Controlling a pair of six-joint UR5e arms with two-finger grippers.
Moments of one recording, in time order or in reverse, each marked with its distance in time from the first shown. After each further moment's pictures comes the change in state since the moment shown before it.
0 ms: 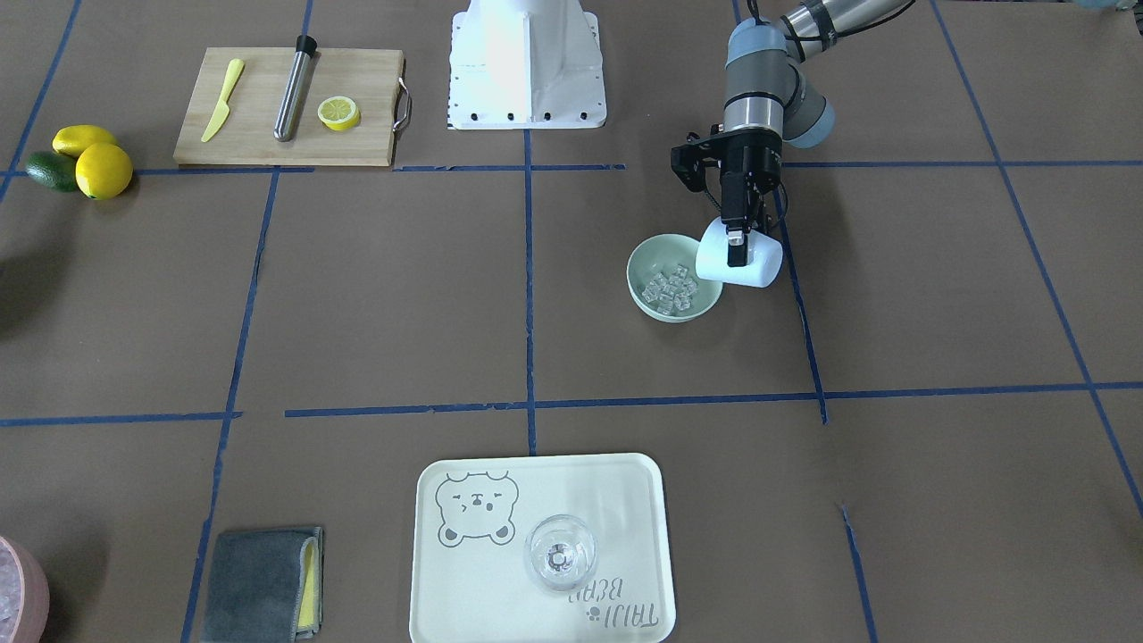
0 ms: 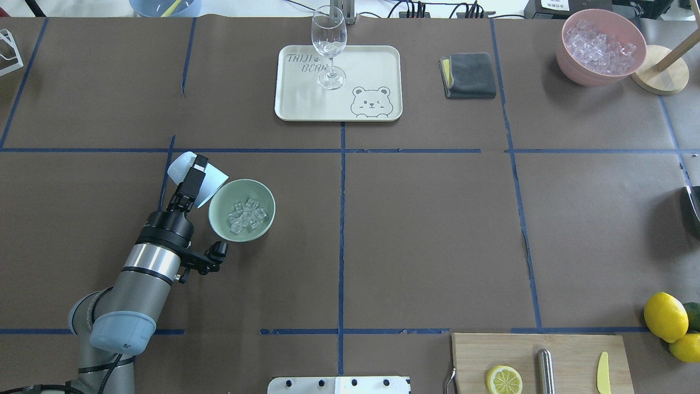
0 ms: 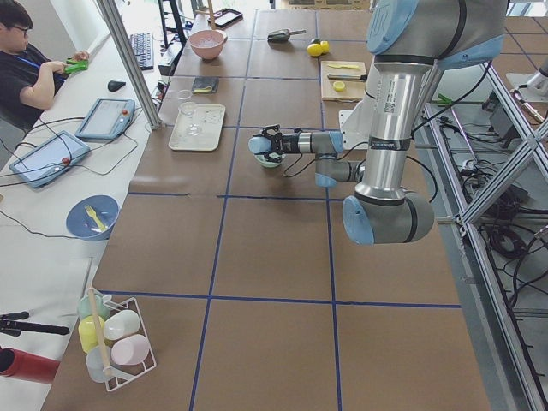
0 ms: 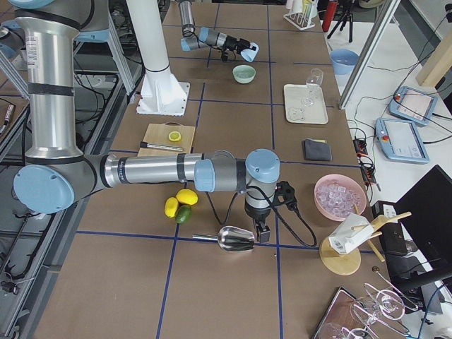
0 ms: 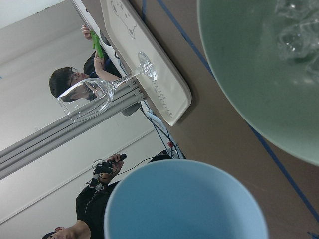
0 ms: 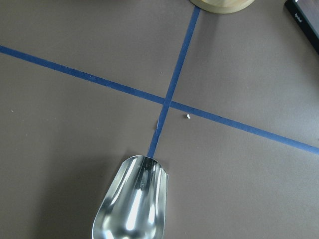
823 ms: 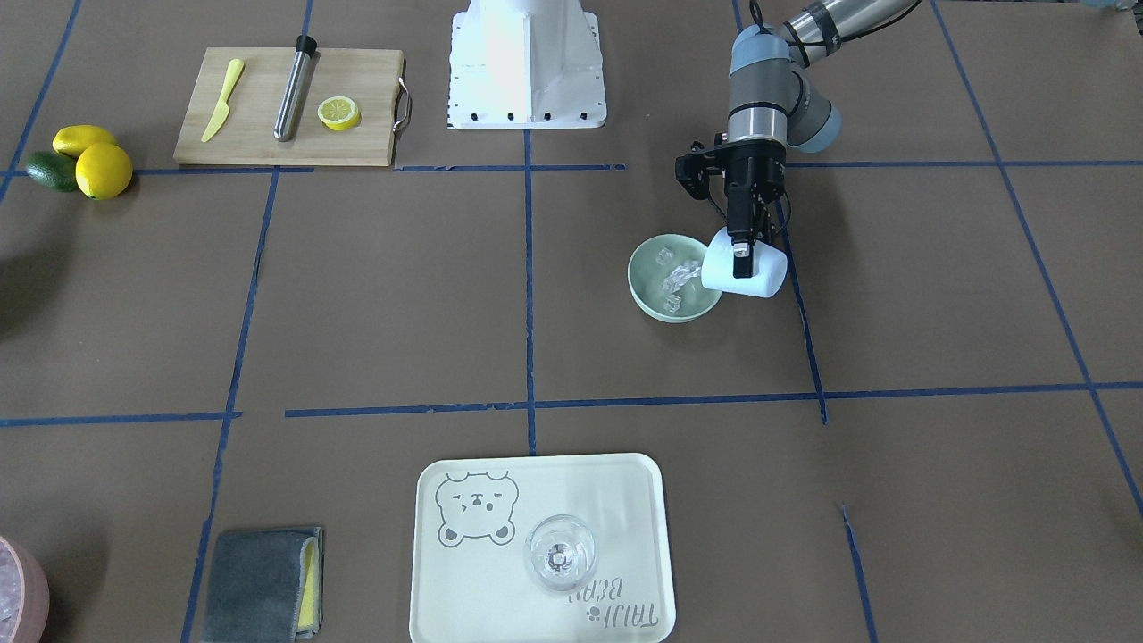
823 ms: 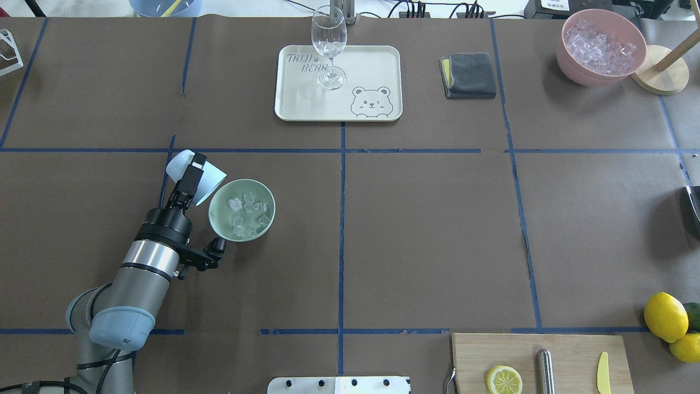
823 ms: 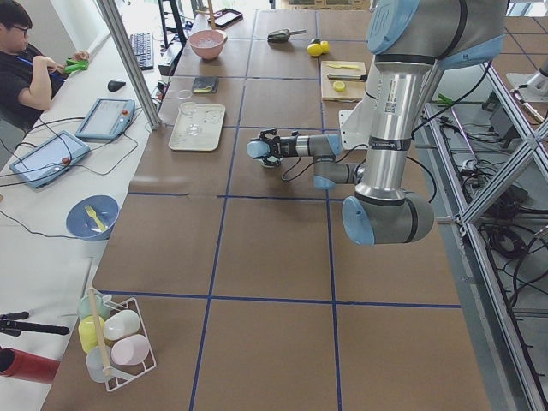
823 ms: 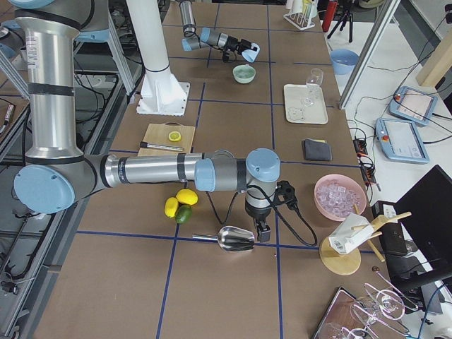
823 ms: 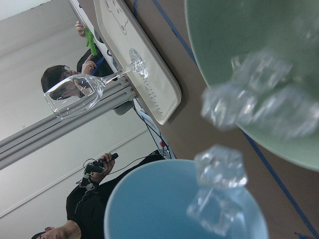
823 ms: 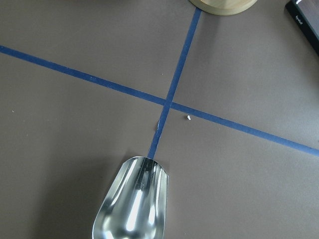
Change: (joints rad) left arm -0.010 0.002 0.030 0.068 -0.011 -0.009; right arm -0.001 0.002 0.001 0.000 -0.002 -0.002
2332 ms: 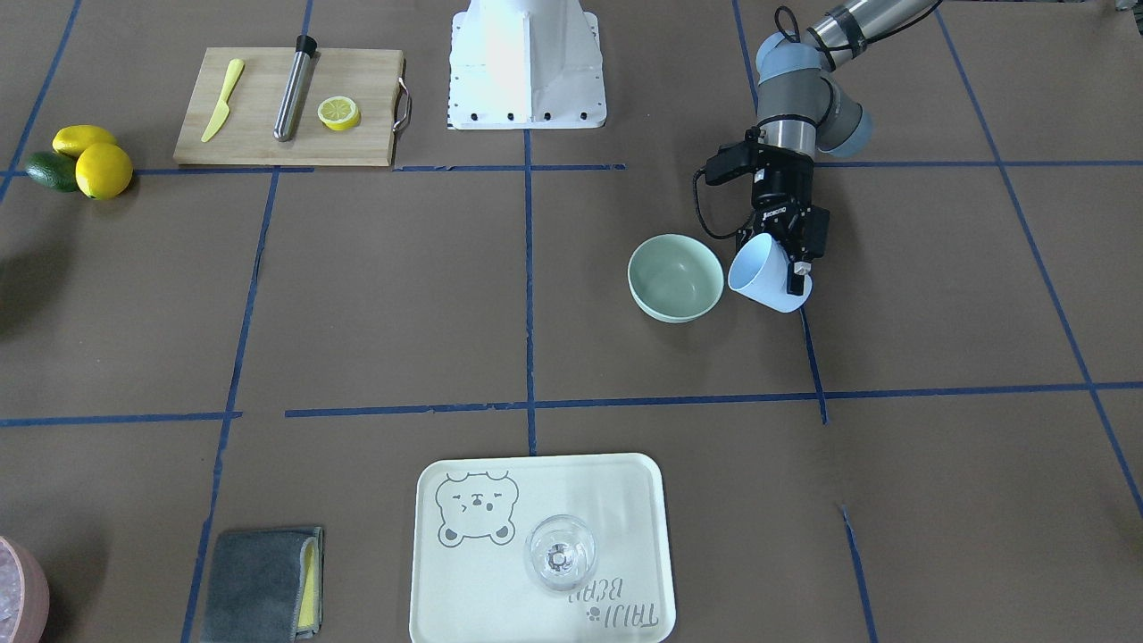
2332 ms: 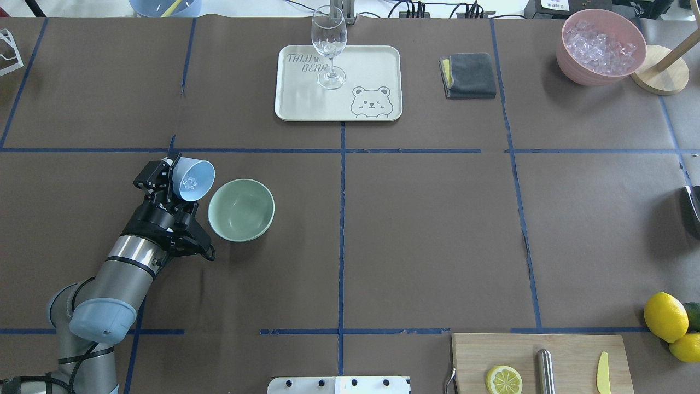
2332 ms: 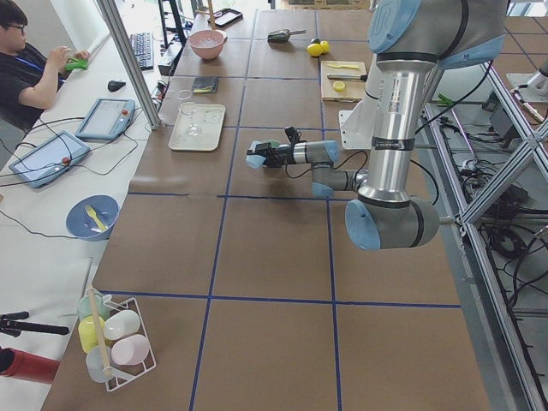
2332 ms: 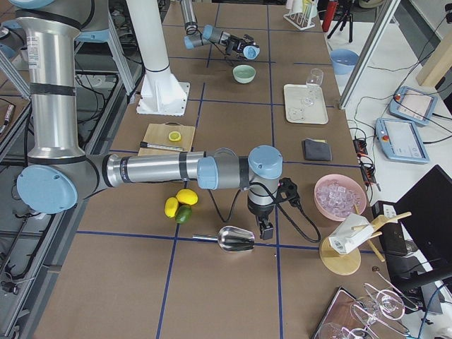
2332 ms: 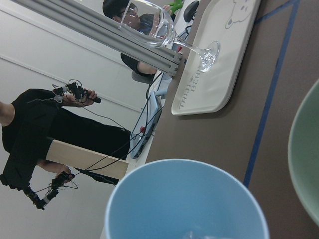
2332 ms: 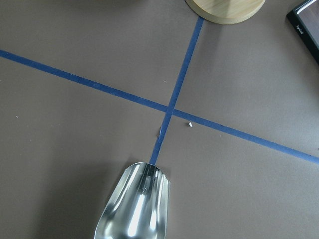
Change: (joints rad) left arm -0.031 0.045 -0.001 0.000 -0.088 -0.773; right arm -0.004 0.013 0.001 0.000 0.000 -0.001
